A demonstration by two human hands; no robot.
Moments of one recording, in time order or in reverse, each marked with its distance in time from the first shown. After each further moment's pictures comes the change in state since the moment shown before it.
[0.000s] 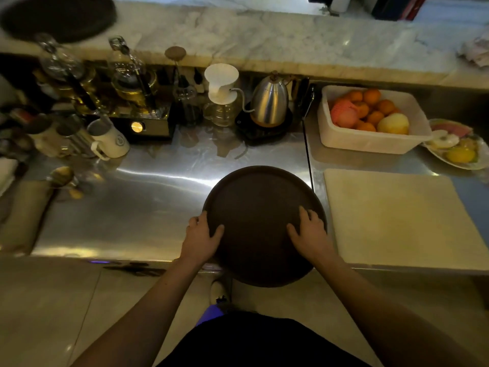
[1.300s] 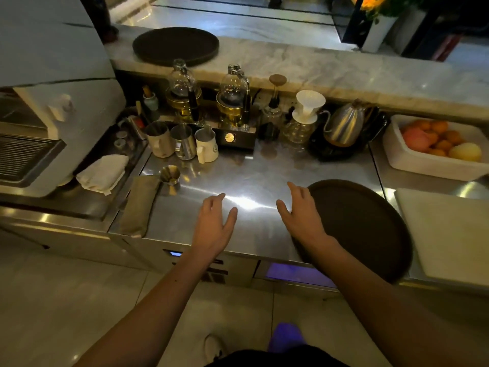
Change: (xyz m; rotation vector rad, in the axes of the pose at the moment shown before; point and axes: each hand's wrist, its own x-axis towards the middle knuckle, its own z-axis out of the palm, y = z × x) left_hand -0.033 -0.149 -0.191 -0.068 0.341 0.274; right_hand -0.058 -0.275 0.077 0.149 0.186 -0.384
